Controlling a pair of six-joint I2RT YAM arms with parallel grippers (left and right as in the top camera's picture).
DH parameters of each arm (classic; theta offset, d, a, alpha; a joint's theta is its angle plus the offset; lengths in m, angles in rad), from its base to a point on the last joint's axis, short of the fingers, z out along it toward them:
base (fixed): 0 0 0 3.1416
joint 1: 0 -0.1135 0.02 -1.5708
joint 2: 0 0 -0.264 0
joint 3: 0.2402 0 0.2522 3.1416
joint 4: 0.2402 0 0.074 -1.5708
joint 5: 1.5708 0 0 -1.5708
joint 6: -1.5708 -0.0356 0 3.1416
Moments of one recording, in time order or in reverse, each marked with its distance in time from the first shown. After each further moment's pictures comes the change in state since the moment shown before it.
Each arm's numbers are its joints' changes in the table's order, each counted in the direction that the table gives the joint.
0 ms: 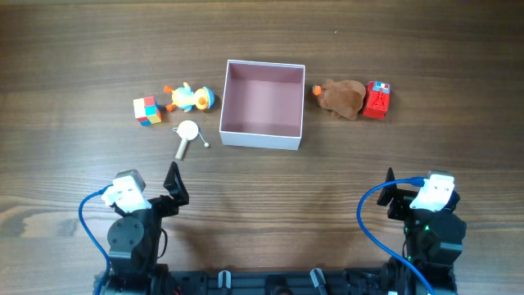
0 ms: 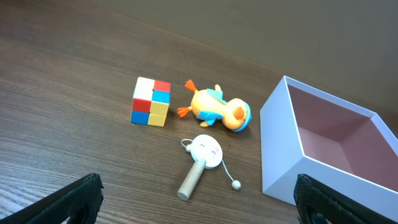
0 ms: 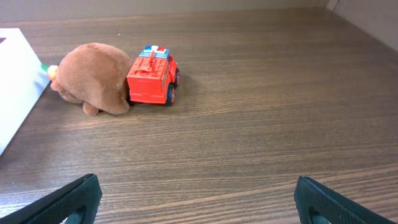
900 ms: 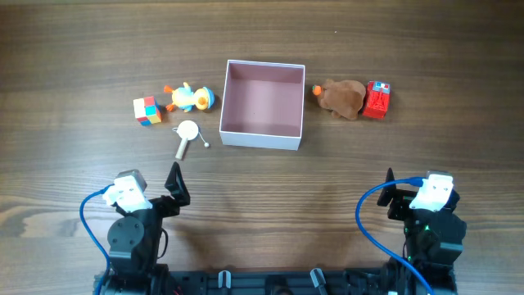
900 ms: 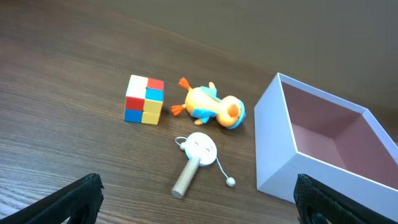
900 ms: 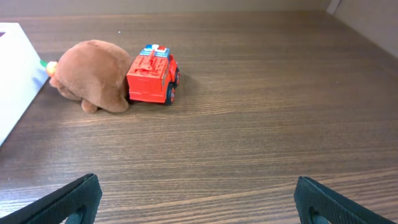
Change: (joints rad) left arm 0.000 0.000 0.000 0.000 0.028 0.000; right arm 0.000 0.000 0.000 0.000 0.000 0.030
